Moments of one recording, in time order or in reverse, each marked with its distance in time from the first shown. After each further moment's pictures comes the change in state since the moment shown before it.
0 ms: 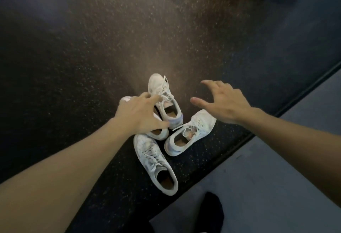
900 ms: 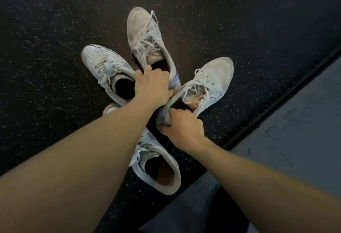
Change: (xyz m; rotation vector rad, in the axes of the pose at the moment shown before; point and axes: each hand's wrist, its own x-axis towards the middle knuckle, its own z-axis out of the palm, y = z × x) left_hand 0.144 0.025 0.219 0.100 0.086 -0.037; right_hand 0.006 -0.028 0.300 0.281 -0.087 0.078
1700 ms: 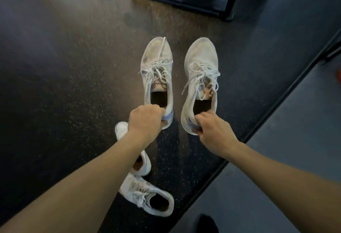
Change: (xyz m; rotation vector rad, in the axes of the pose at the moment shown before) left_hand -0.077 0.029 -0.289 0.050 0.241 0.194; right_hand -0.071 -0.025 -0.334 -0.055 0.250 -0.188
